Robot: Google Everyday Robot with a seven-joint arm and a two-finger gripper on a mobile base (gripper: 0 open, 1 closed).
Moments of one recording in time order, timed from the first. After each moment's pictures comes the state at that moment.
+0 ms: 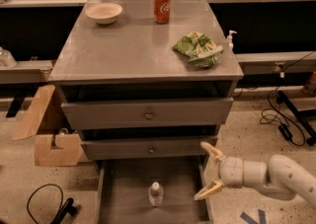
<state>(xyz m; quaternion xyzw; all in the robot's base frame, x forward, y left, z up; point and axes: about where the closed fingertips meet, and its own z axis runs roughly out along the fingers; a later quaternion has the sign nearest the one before) 0.474 -0.148 0.540 -0.52 0.62 0.32 0.50</state>
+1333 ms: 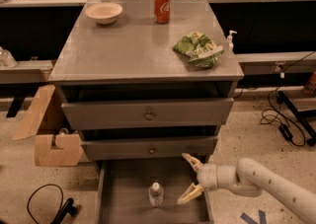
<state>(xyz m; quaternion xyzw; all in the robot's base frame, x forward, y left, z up) 0.495 -0.098 0.421 -0.52 0.63 0.37 0.45</state>
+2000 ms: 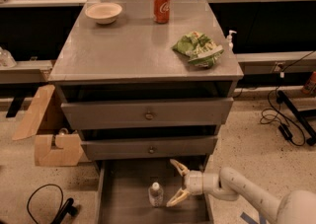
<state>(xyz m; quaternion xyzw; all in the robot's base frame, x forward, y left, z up) 0.518 -0.056 0.325 -0.51 0.57 0.41 0.50</state>
